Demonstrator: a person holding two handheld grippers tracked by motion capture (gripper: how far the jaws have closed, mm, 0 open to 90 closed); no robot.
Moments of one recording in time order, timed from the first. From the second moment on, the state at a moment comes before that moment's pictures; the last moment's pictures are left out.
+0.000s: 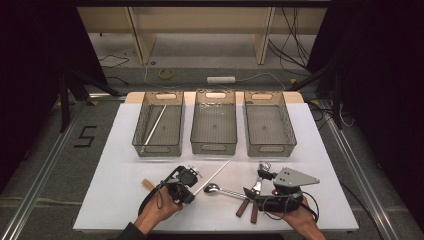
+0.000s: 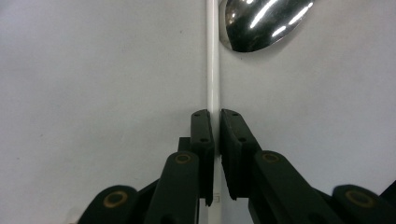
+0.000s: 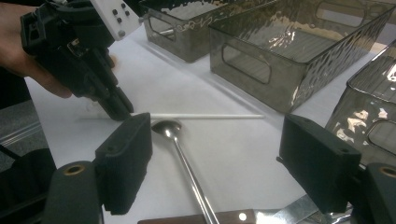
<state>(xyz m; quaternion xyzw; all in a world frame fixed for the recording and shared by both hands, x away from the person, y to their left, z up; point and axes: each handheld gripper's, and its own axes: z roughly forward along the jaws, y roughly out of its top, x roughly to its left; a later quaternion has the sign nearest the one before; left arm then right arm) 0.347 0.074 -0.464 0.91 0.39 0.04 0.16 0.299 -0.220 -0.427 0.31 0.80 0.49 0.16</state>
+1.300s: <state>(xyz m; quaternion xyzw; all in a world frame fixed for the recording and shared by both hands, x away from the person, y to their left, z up) 0.338 0.097 -0.406 0.89 0.37 0.08 0.27 0.299 -0.220 -0.428 0.30 0.80 0.49 0.16</state>
